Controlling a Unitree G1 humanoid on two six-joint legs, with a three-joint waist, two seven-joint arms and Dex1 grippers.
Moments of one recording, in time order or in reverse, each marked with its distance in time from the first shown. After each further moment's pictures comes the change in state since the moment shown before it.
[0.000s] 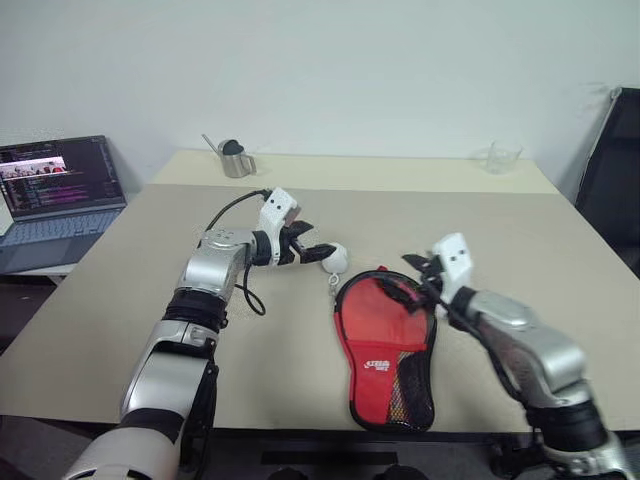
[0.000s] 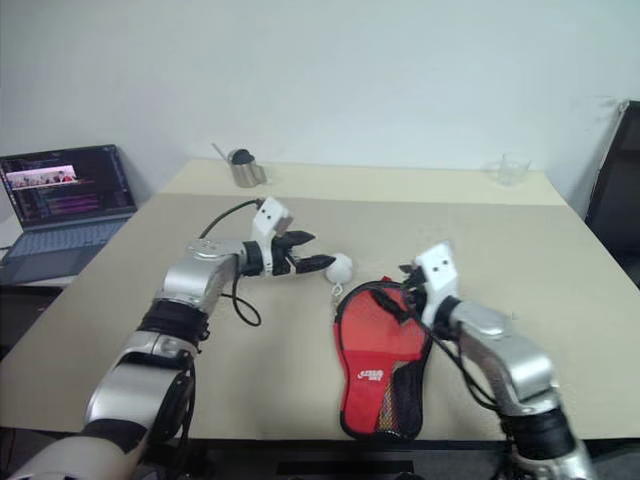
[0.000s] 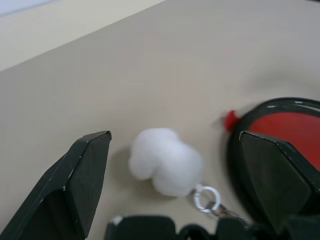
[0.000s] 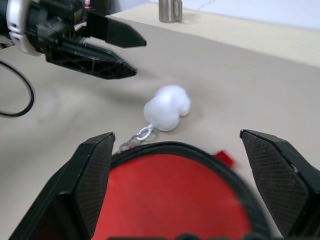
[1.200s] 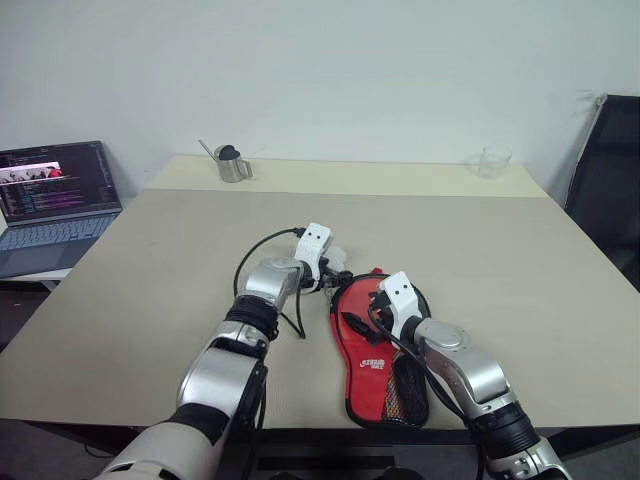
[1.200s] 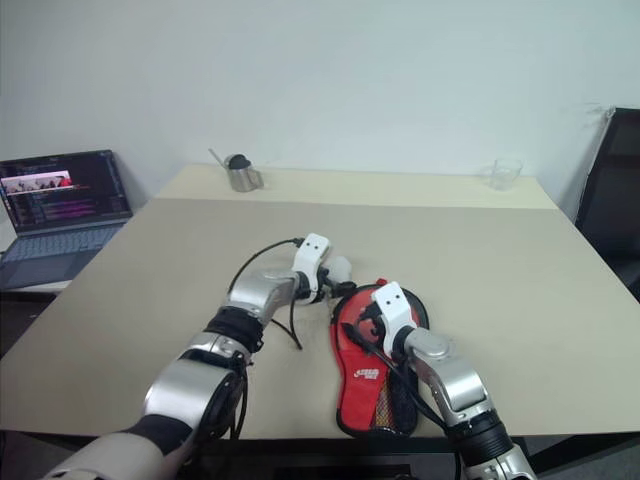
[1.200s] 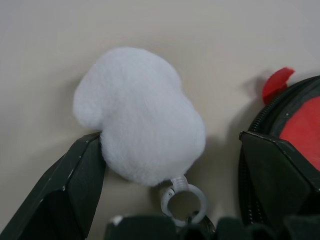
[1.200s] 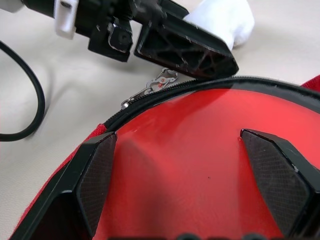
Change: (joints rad) left arm -0.061 -0.259 0.006 0.267 0.109 0.101 0.335; right arm 0.015 0.169 0.100 0.254 -0.185 -0.046 0.050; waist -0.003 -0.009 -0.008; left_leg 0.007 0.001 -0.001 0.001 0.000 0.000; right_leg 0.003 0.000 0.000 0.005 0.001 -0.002
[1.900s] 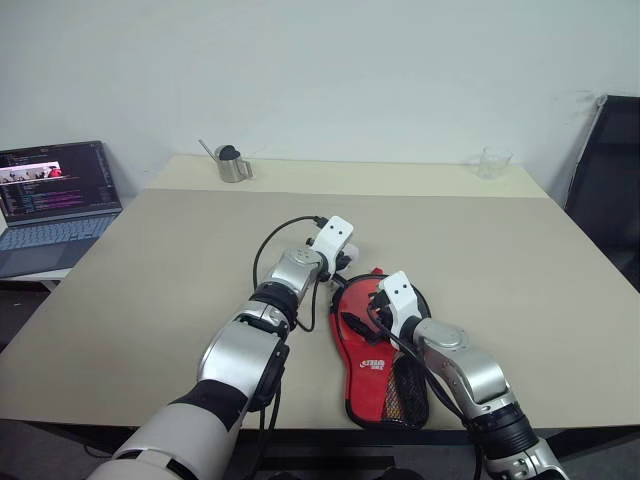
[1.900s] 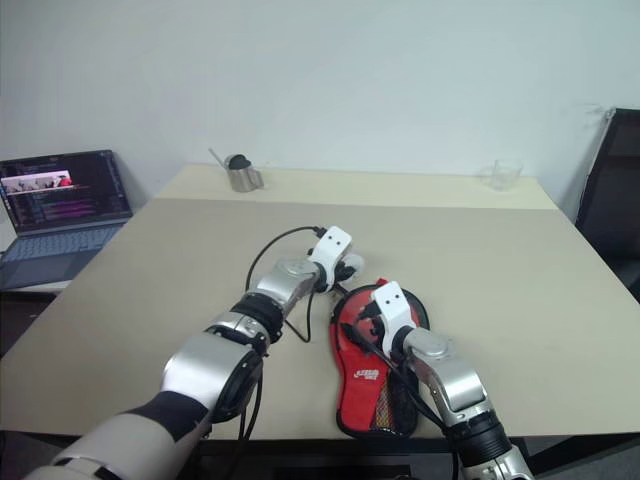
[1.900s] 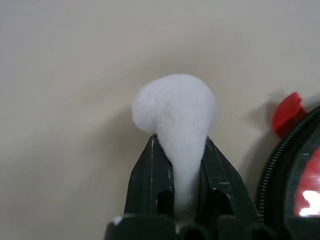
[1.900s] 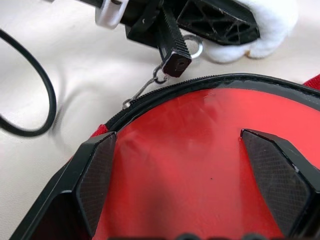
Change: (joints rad) left arm -0.154 -0.054 -0.050 0.299 0.164 -0.279 0.090; right arm 0.000 0.017 -0.012 -0.018 -0.008 0.039 -0.001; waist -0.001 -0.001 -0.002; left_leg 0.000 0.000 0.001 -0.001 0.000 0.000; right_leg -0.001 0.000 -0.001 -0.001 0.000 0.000
